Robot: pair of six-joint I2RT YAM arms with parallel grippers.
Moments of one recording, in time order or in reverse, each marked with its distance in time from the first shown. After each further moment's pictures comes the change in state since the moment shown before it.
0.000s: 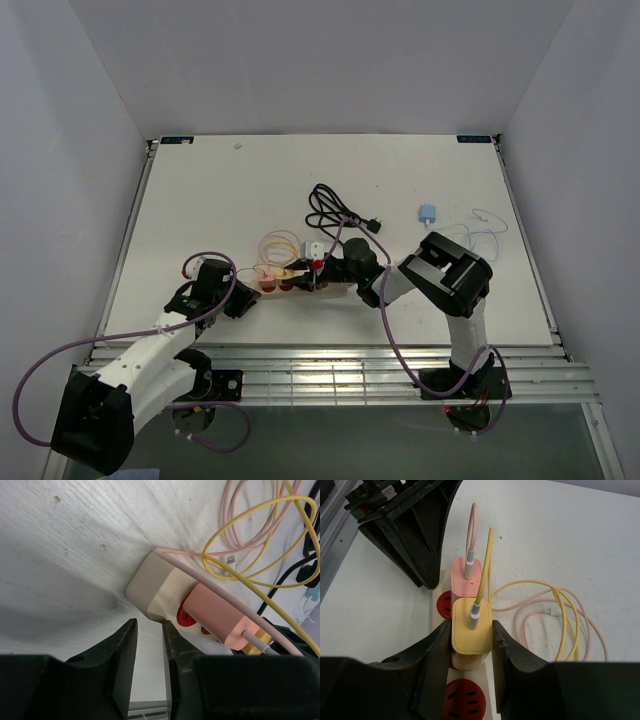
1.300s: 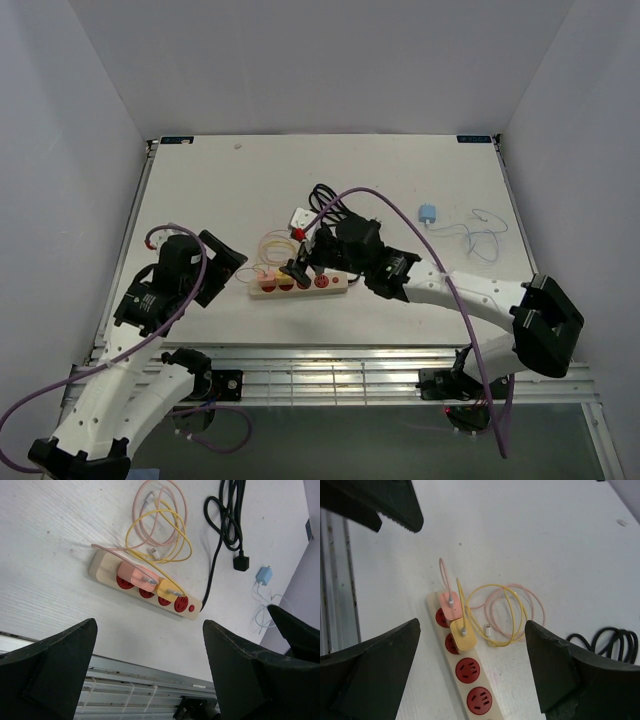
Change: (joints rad) left arm 0.000 -0.190 0.505 -0.542 -0.107 0.152; right arm 0.116 -0.557 0.230 -0.940 0.380 0.012
